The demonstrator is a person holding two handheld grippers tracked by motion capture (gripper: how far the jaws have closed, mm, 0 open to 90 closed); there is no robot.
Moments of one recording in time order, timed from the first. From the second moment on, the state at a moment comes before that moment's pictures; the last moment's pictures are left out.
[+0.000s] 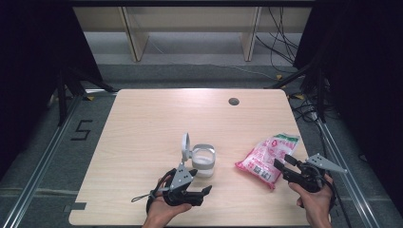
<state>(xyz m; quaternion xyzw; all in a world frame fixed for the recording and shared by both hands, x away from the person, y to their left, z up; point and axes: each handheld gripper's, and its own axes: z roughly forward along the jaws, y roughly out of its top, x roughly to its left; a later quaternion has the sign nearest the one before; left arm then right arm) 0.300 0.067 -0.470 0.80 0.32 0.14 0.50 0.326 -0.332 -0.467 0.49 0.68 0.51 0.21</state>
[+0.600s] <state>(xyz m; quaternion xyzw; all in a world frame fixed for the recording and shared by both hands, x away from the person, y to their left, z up) 0.304 0.089 -0.467 0.79 0.34 0.15 0.49 0.319 -0.322 -0.469 0.47 0.70 0.50 0.21</state>
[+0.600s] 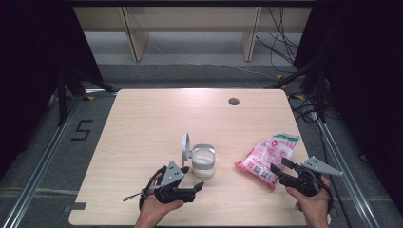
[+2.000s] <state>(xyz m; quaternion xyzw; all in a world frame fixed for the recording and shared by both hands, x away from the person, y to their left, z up) 0.322 0.135 -0.456 0.77 0.37 0.17 0.49 0.304 -0.305 -0.474 0.42 0.74 0.48 0.20</state>
